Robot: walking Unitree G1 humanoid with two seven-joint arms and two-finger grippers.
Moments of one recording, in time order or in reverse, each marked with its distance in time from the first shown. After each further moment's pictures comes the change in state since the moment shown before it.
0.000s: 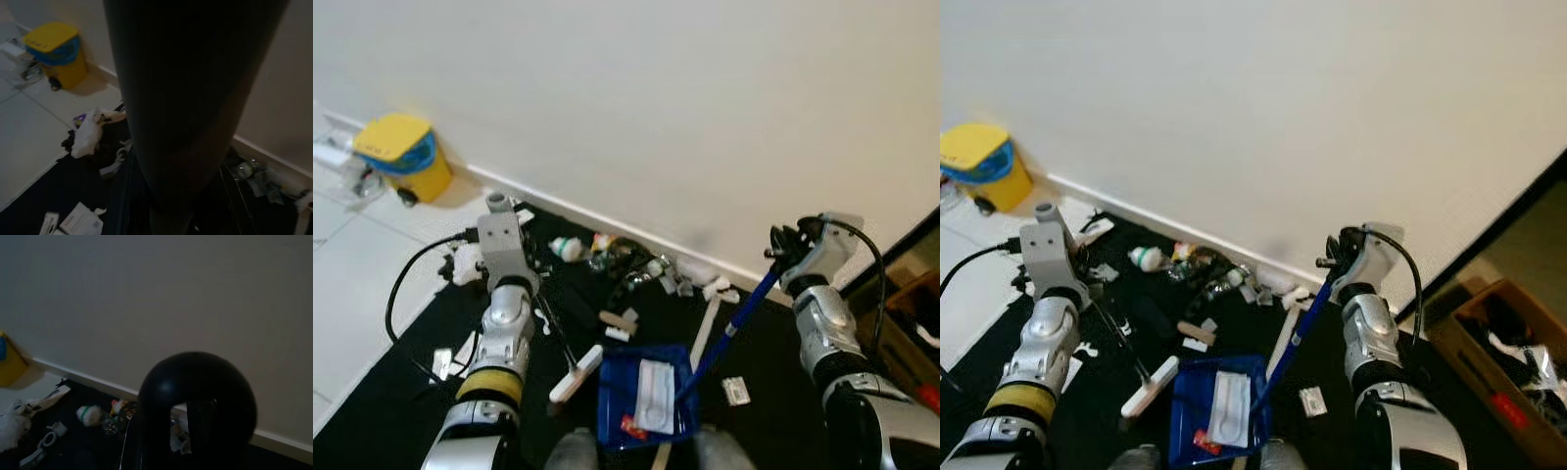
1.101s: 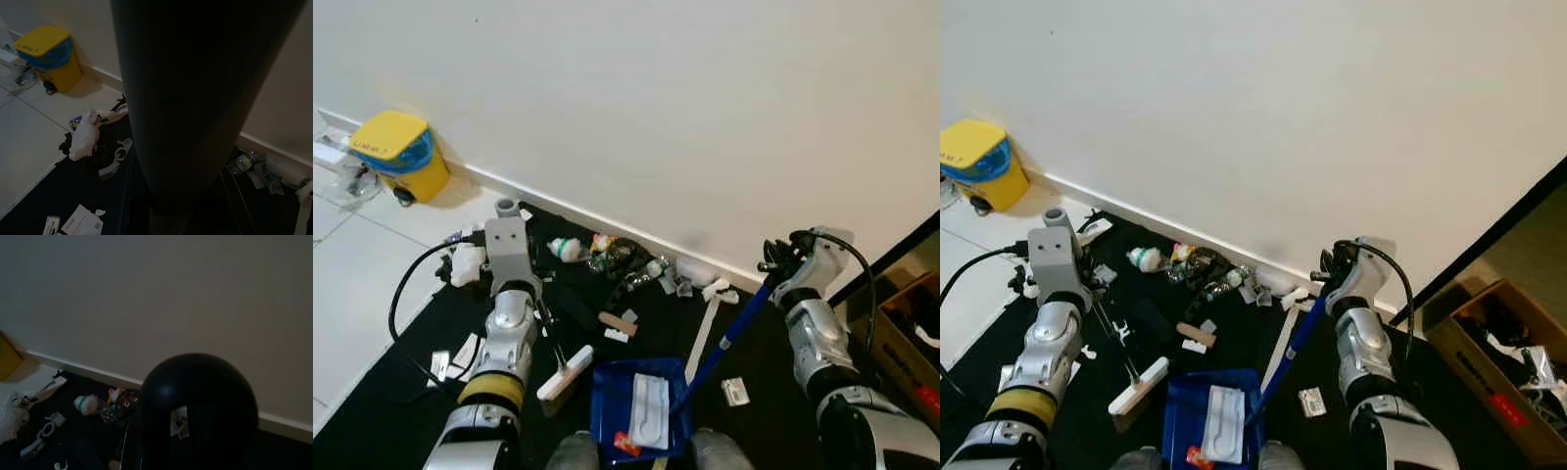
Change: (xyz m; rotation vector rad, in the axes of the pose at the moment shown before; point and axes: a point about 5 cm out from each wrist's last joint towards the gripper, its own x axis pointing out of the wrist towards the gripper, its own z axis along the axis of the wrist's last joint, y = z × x) left arm -0.005 -0.003 -0.010 0.044 0.018 -0.009; right arm -0.015 0.004 -0.024 0.016 0.058 -0.009
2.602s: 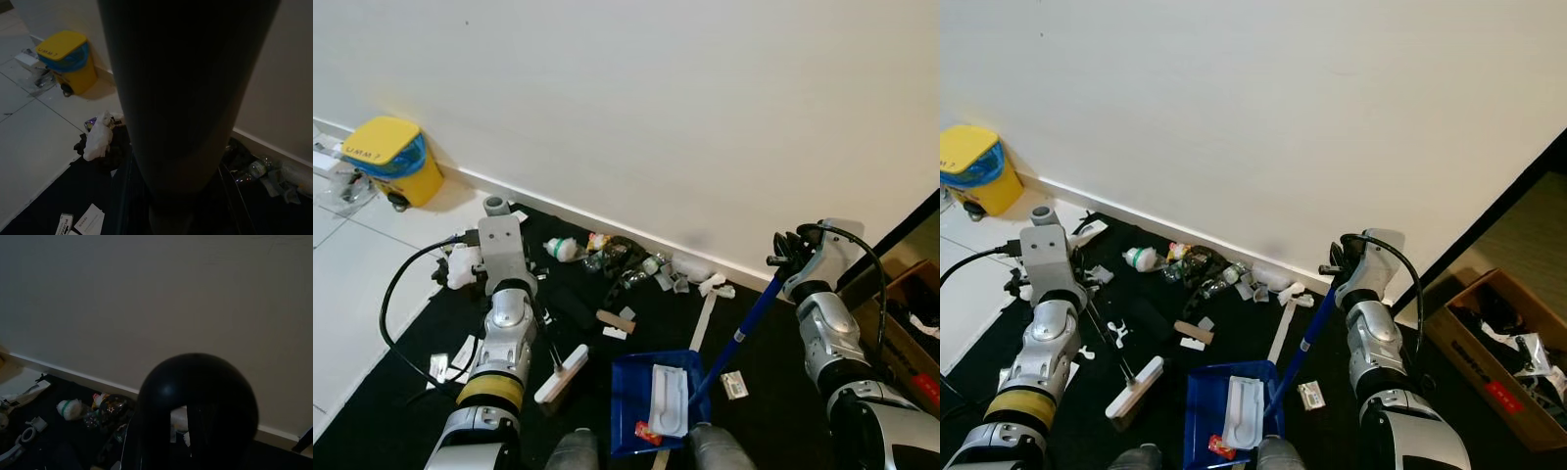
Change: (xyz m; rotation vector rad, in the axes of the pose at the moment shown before) left arm 0.001 0.006 0.012 0.012 -0.026 0.096; right arm 0.008 -0.010 0.020 -0.064 -0.042 -0.006
